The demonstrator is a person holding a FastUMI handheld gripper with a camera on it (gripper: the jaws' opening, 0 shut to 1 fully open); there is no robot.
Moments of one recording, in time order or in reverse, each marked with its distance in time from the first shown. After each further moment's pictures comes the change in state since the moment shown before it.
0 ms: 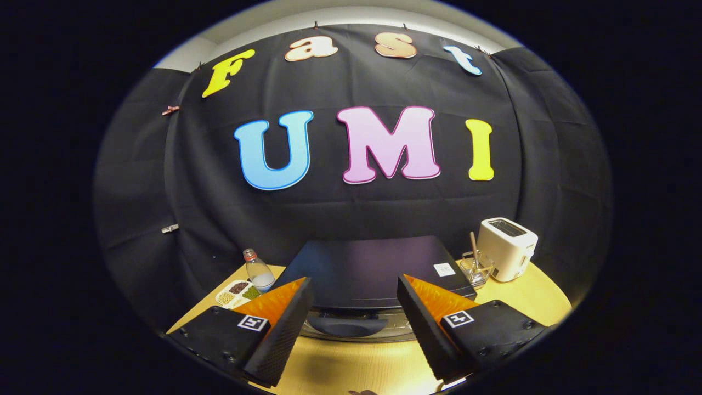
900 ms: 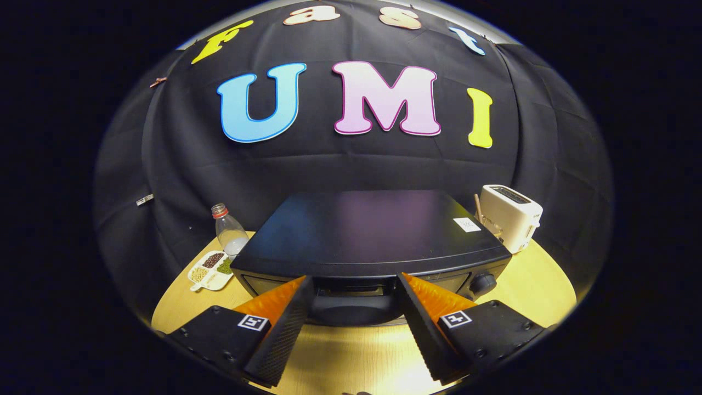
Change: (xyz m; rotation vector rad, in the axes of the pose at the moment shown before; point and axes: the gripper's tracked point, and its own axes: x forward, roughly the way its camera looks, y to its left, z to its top) arm 0.044 -0.001 -0.084 -0.029 0.163 -0.107
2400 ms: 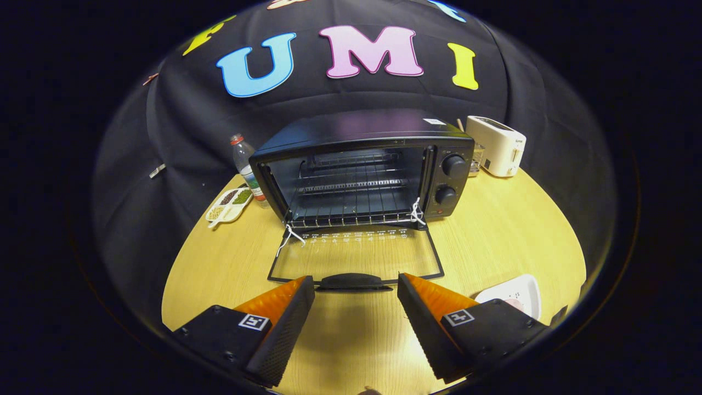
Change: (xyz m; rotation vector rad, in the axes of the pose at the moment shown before) arm -0.118 -0.025 -0.127 0.076 0.293 0.019
